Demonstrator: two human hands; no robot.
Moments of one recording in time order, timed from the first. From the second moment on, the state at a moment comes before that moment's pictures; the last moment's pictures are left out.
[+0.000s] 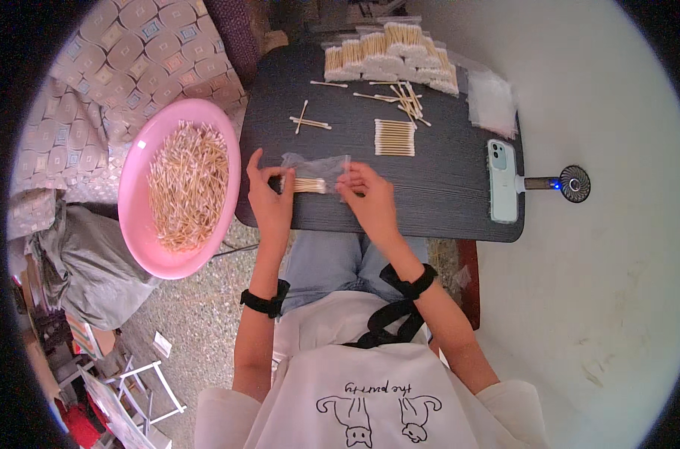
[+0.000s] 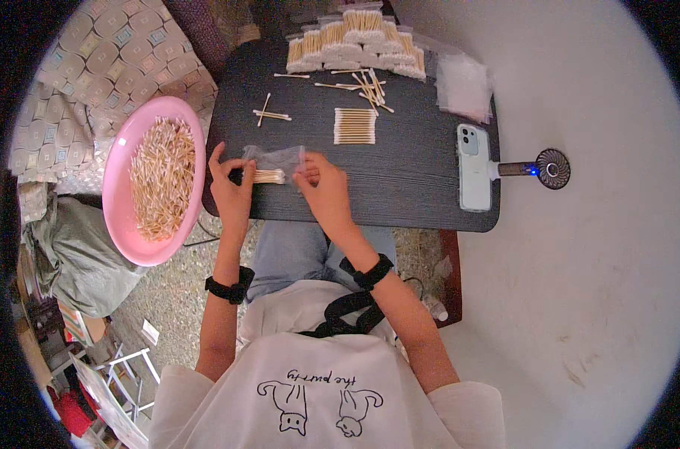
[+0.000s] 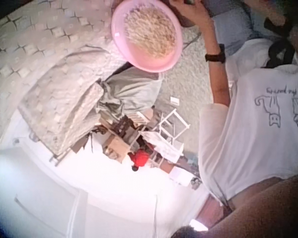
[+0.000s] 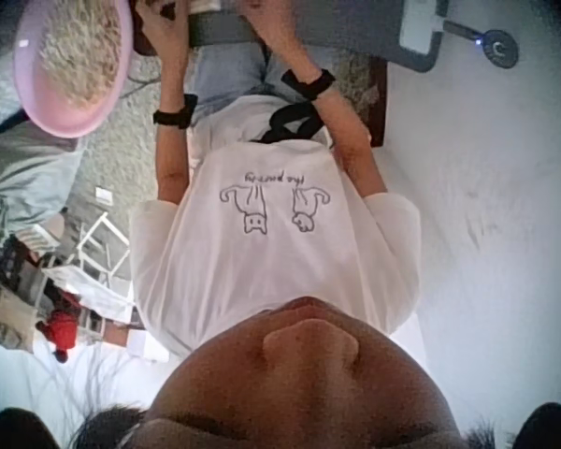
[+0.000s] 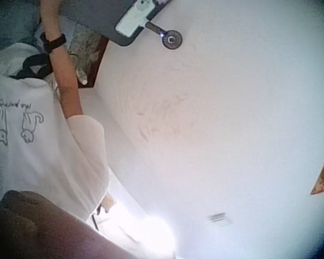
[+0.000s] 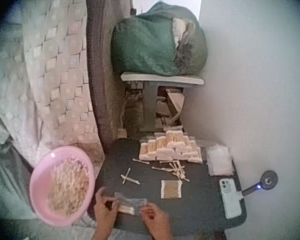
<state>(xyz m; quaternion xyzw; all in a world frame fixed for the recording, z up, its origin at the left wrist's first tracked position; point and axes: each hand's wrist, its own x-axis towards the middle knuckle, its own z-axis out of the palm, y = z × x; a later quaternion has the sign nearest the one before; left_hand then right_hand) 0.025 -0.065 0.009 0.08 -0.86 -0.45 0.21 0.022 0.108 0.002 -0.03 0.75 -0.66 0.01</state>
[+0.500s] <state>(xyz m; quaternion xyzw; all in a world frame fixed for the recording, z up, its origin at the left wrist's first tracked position) 0.014 0.028 0.019 -0.20 -0.91 -0.30 0.19 -0.003 0.188 -0.012 -0.16 0.96 -0.17 -0.15</state>
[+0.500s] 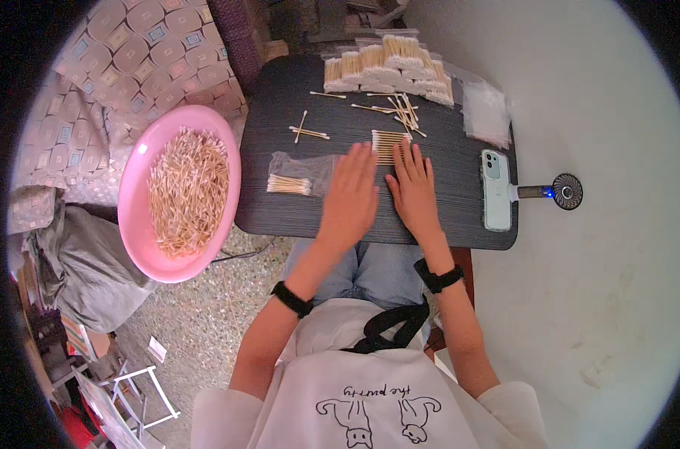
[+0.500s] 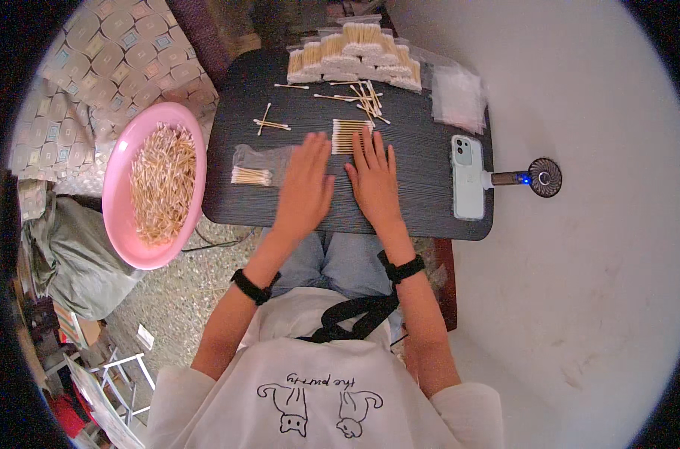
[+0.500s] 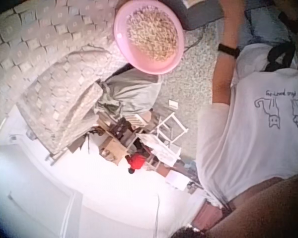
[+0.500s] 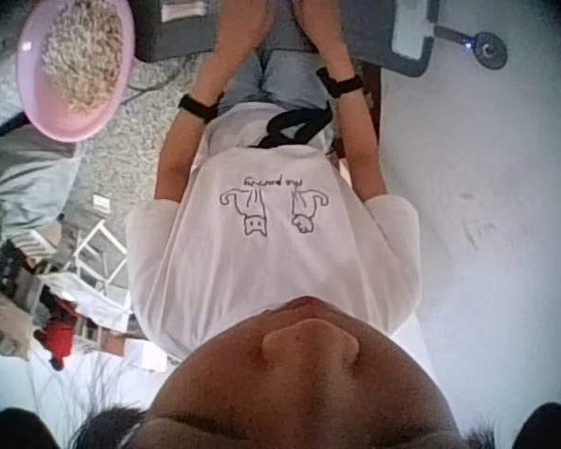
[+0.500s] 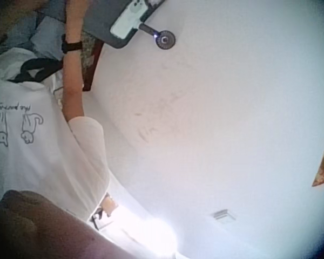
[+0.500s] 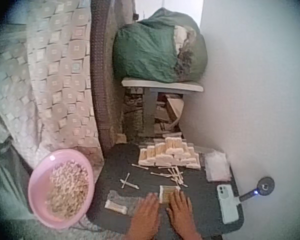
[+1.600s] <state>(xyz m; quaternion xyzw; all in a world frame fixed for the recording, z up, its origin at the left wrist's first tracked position) 0.011 0.049 -0.021 -0.26 -0.93 -0.18 0.17 0.028 0.195 -0.011 -0.16 0.95 -0.21 -0.15</state>
